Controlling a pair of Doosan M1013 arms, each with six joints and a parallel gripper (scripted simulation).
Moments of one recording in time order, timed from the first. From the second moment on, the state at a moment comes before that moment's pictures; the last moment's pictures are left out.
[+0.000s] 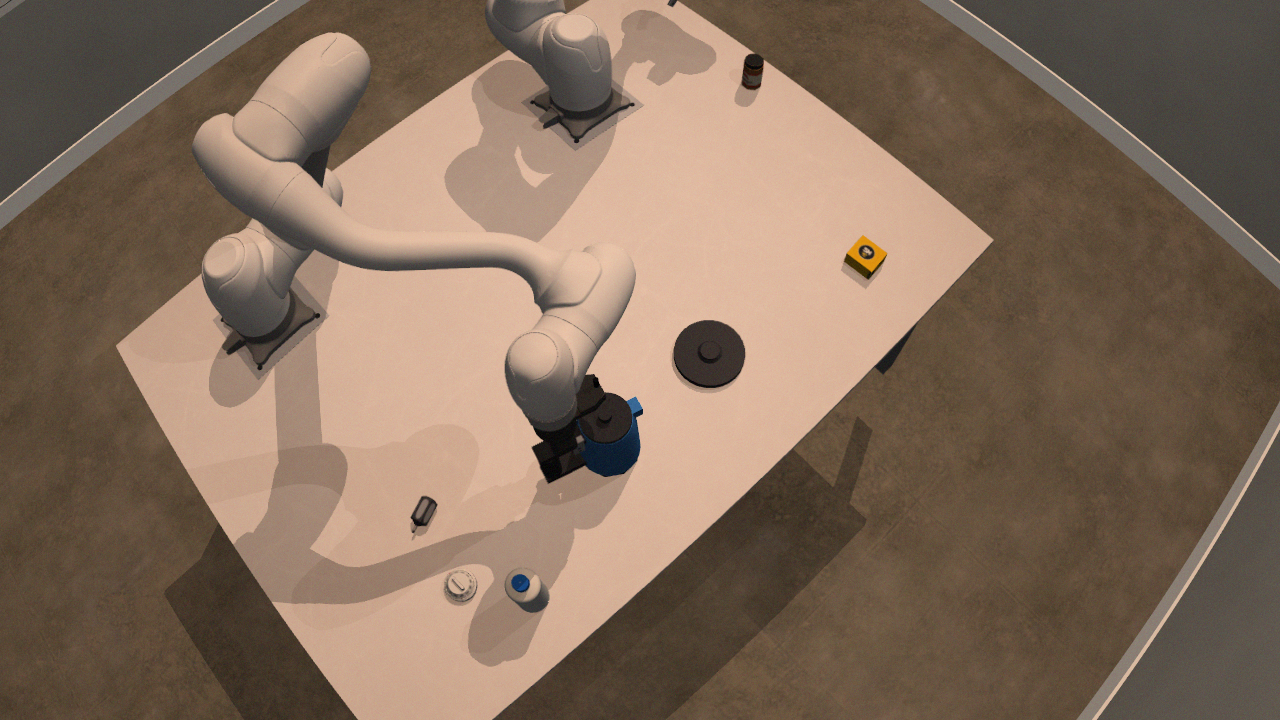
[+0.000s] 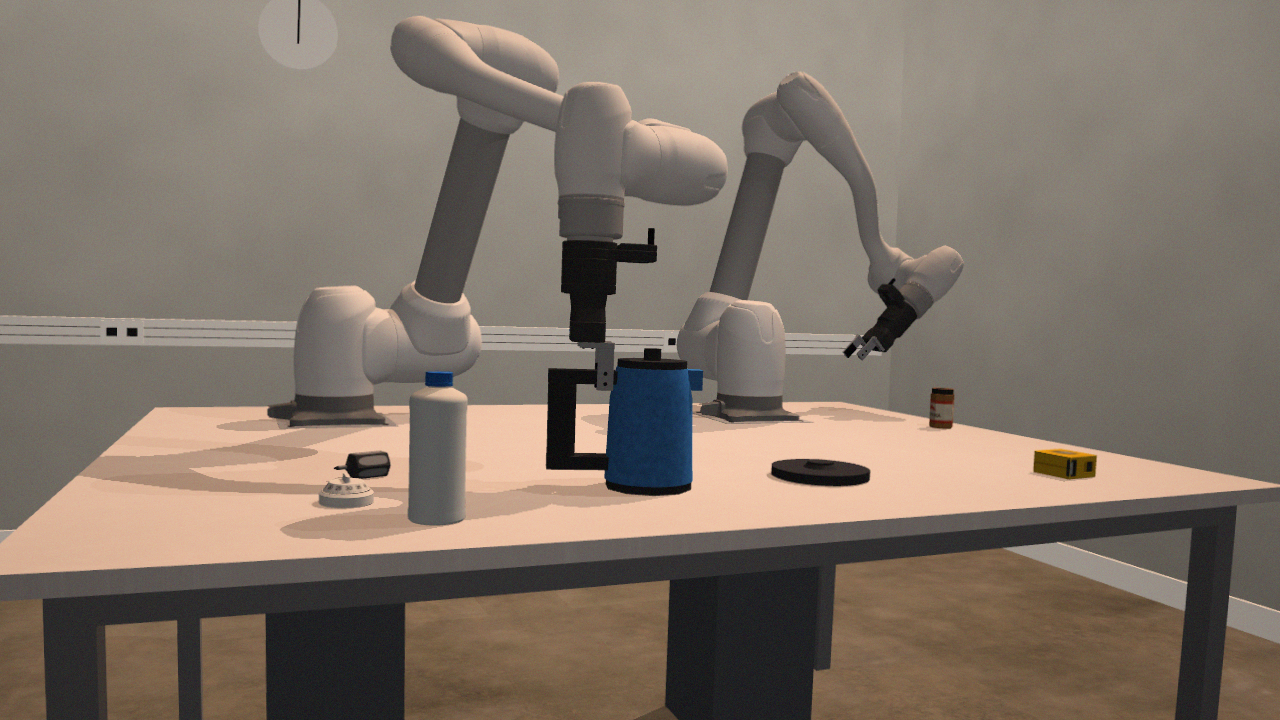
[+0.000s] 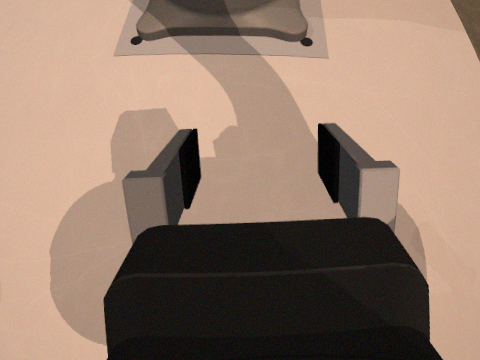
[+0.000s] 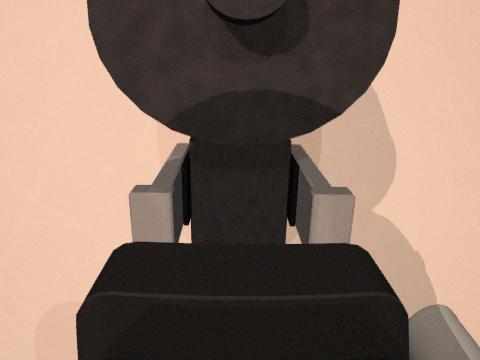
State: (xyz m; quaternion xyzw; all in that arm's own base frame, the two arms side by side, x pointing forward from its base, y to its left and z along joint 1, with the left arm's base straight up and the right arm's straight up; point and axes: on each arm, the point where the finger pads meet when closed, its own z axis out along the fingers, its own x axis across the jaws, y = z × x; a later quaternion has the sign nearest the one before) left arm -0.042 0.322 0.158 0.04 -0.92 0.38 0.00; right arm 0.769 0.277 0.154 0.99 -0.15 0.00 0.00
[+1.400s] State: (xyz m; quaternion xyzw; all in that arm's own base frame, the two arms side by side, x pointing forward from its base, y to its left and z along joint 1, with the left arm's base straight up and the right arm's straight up) left arm -0.042 0.322 0.158 0.04 -0.92 0.38 0.00; right arm 0.769 0.277 0.183 0.99 -0.15 0.00 0.00
